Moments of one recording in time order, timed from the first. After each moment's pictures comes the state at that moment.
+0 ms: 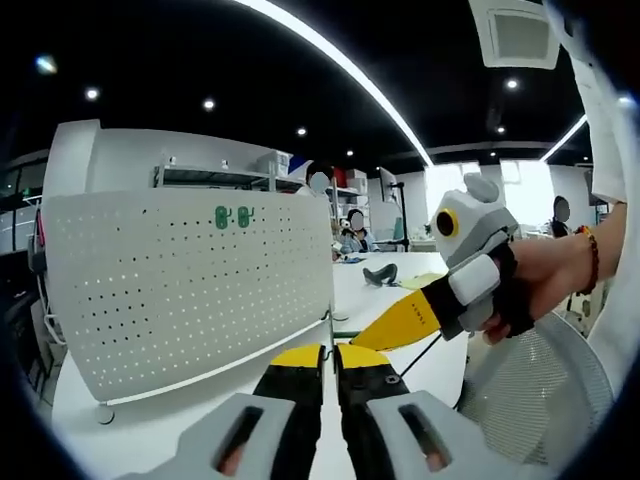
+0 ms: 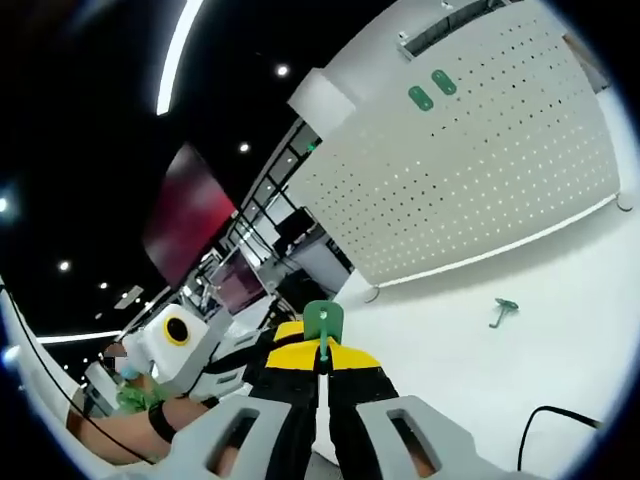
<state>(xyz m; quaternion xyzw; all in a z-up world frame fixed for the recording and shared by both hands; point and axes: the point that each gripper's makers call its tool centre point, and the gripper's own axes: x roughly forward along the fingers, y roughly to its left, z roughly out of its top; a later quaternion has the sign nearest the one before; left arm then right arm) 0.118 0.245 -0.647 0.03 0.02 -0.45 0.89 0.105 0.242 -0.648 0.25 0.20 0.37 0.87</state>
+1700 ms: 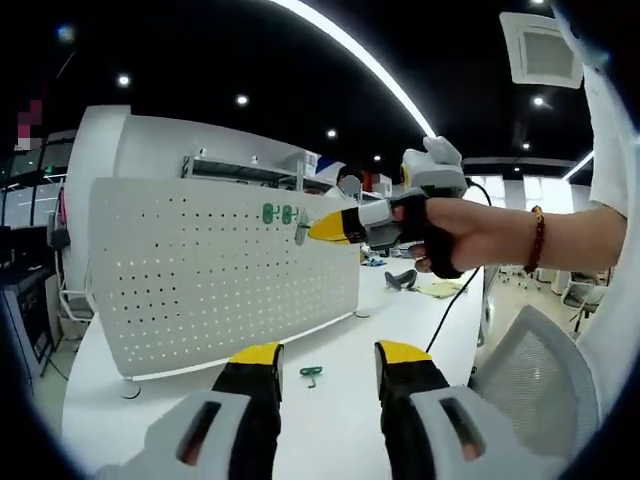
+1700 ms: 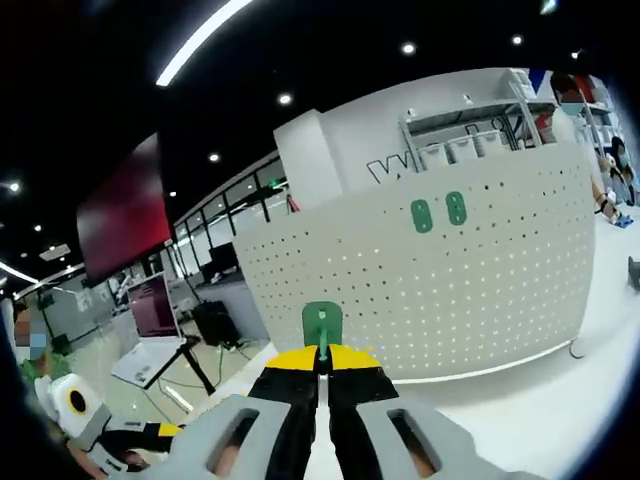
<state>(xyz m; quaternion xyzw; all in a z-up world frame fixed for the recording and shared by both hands) 0.118 0.313 -0.646 0.00 0.04 -0.41 0.91 0.229 0.218 -0.573 0.12 0.09 0.22 0.96</state>
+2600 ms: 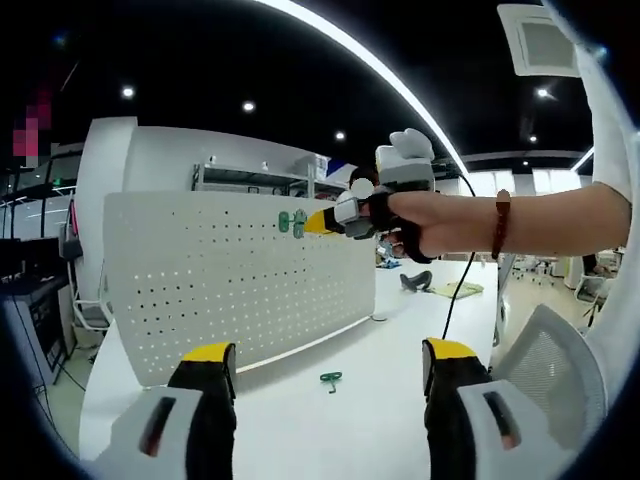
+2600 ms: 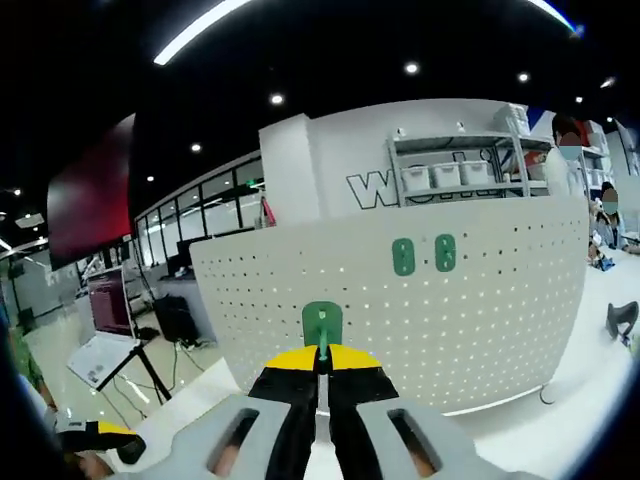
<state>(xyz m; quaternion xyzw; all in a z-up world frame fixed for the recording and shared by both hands) 0.129 0.325 -0.632 0.01 0.02 -0.38 0.93 0.290 0.204 -0.553 0.06 0.07 0.16 0.98</state>
